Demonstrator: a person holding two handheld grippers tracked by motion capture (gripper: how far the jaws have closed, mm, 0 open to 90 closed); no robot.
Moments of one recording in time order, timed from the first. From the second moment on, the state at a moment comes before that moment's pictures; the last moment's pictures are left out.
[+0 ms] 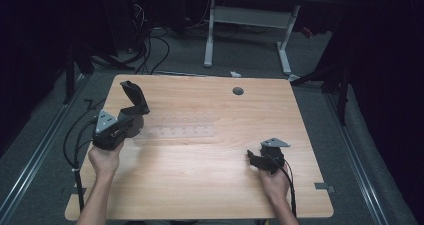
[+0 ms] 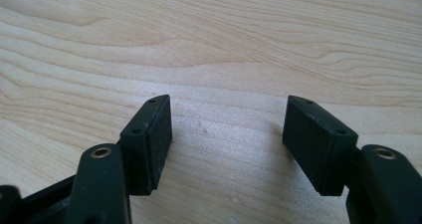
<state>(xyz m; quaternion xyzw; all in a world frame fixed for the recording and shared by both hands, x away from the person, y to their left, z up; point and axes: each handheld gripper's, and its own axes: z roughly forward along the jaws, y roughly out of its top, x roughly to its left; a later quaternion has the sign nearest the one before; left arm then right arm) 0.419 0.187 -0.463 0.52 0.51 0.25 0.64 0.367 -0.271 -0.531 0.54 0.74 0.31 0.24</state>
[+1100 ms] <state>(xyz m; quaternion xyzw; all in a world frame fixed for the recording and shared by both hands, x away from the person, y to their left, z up) 0.400 0.209 -0.468 0.49 0.57 0.20 0.62 0.367 -0.271 -0.531 0.54 0.74 0.31 0.24</state>
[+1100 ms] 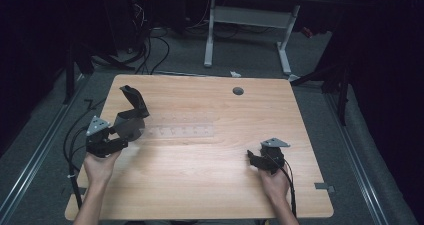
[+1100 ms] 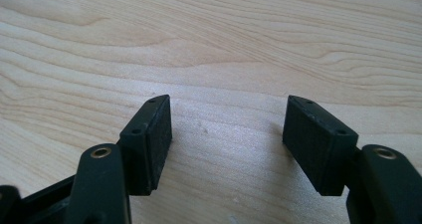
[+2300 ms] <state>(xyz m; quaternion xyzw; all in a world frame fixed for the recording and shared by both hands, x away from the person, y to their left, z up) 0.359 0.181 -0.544 0.54 0.61 0.18 0.55 0.367 -0.271 -0.531 0.54 0.74 0.31 0.24</state>
